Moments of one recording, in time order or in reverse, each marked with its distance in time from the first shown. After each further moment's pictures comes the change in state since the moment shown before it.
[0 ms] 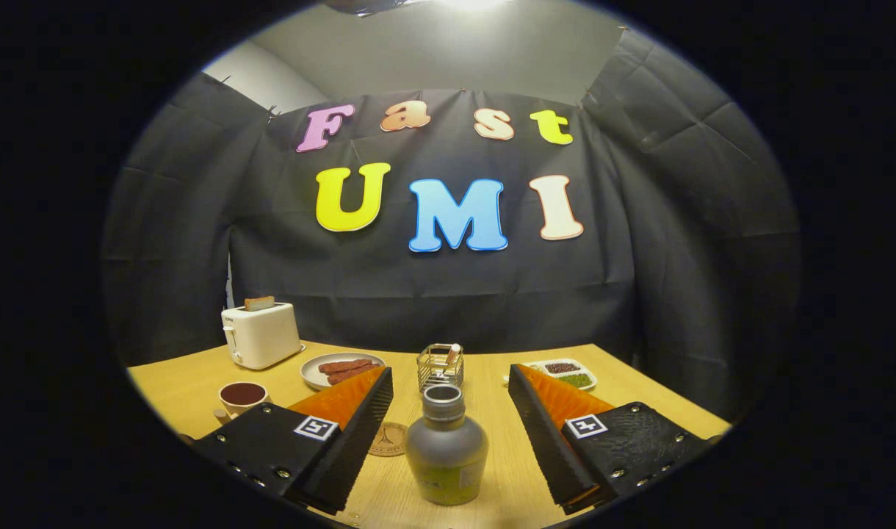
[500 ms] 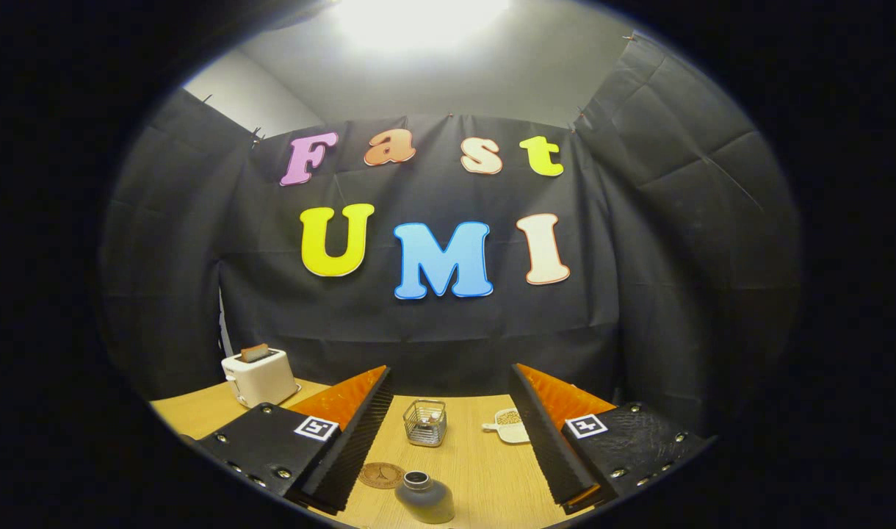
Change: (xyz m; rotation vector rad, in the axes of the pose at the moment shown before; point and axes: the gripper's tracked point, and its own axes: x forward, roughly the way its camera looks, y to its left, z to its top) arm -0.016 -0.019 0.132 -0.037 -0.085 -0.018
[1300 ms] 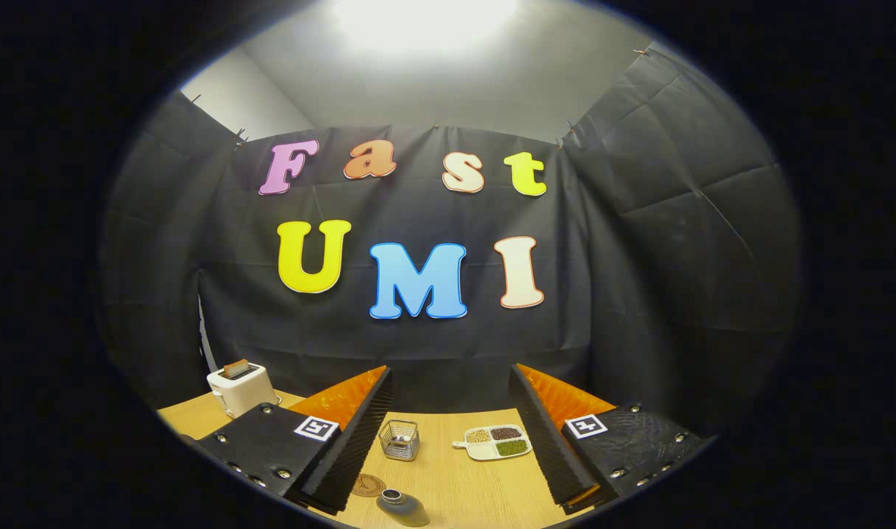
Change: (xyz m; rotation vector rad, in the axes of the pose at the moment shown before) arm -0.001 -0.037 0.100 -0.008 0.009 -0.089
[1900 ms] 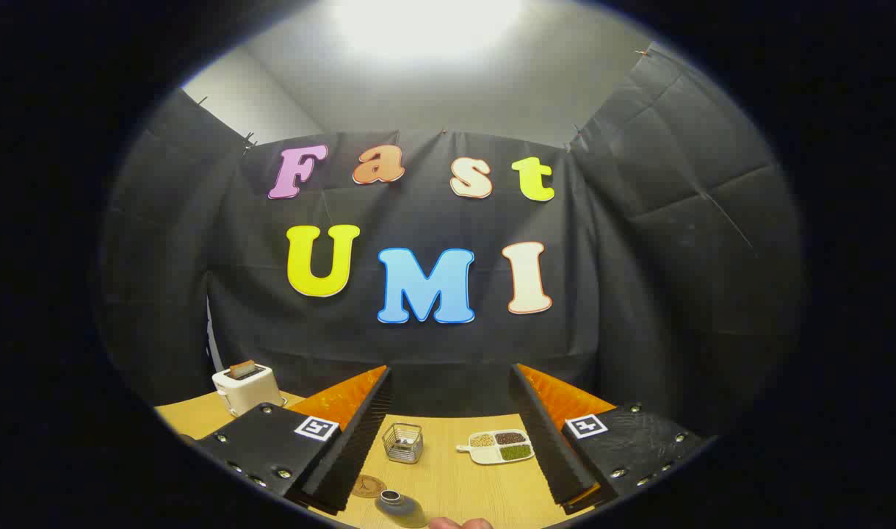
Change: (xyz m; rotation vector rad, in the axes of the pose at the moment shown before) arm 0.000 -0.002 0.005 -0.019 -0.033 0.019
